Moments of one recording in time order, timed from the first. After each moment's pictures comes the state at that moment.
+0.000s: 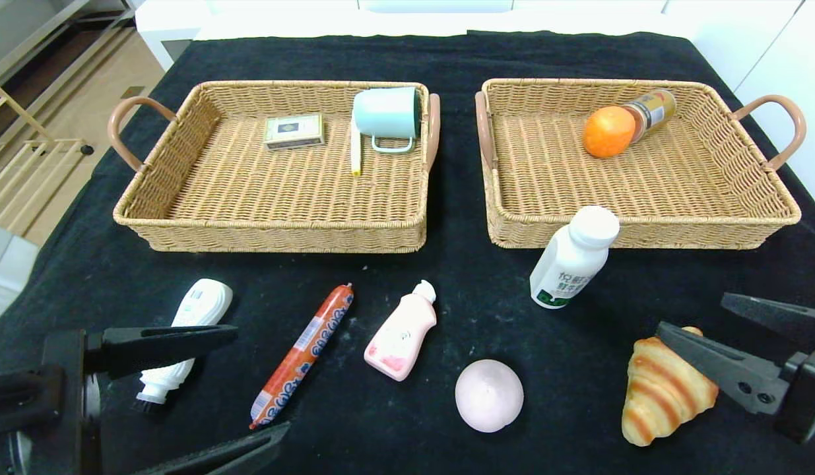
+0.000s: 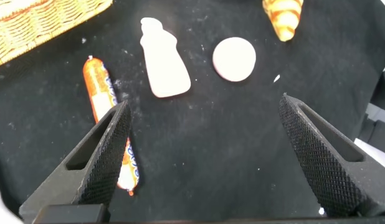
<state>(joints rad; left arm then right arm) -0.60 1.00 -0.68 -0.05 -0.23 0.08 0.55 1.08 -0.53 -0.36 -0.09 0.09</state>
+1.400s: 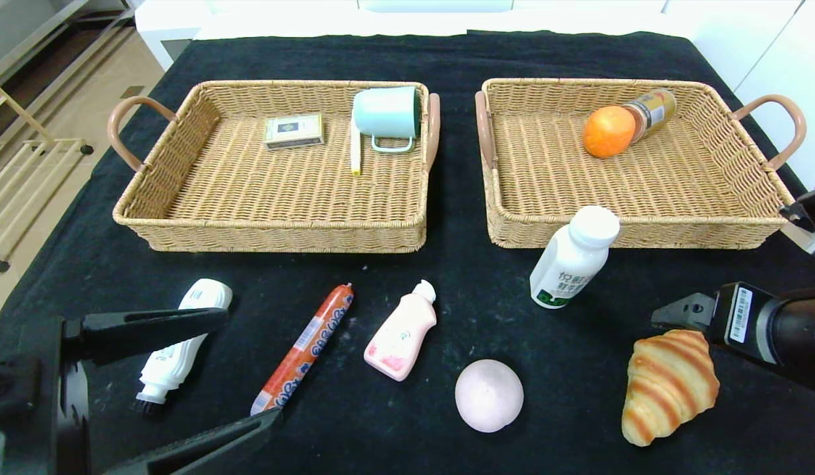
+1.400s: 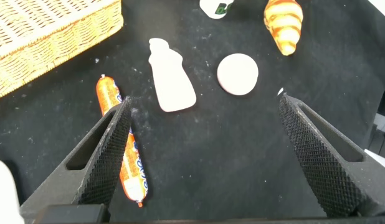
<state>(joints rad) -0.59 0.97 -0.66 -0.12 -0.22 0.10 0.52 1.40 -1.13 0.59 -0.32 0.86</state>
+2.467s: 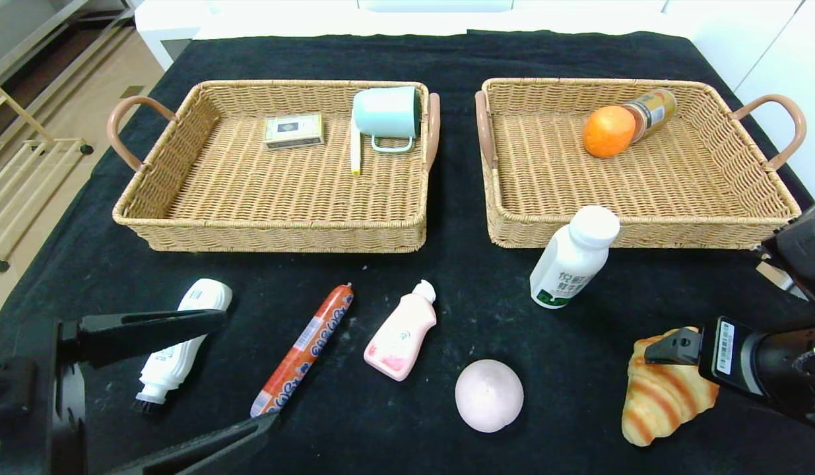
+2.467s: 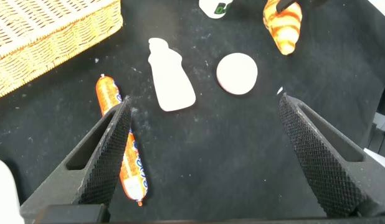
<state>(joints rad) -0.59 0.97 -0.66 -0.11 -0.22 0.10 0.49 1.43 -1.06 0.61 -0.24 0.89</state>
